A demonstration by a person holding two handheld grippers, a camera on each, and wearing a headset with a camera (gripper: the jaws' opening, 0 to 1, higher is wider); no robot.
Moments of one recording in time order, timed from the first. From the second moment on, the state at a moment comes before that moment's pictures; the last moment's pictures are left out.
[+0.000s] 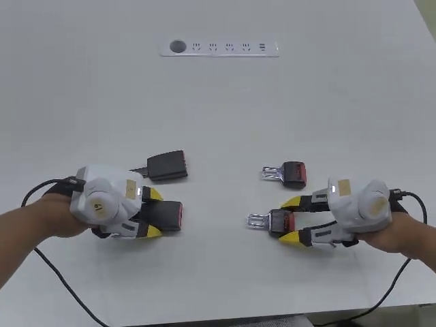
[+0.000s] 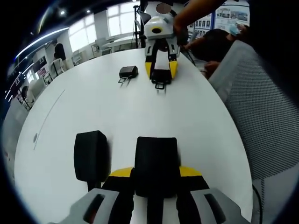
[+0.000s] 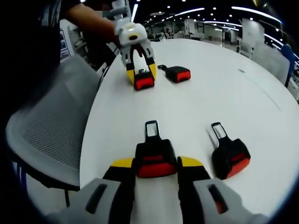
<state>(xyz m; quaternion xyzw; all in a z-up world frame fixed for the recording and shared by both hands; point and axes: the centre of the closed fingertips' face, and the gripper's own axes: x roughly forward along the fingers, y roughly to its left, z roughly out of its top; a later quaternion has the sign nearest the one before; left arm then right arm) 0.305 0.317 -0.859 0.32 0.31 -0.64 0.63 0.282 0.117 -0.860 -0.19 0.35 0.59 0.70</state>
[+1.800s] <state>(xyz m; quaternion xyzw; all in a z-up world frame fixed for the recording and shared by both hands) 0.303 0.316 -0.859 0.34 0.32 -0.64 0.61 0.295 0.254 -0.856 -0.13 0.29 0.63 0.71</state>
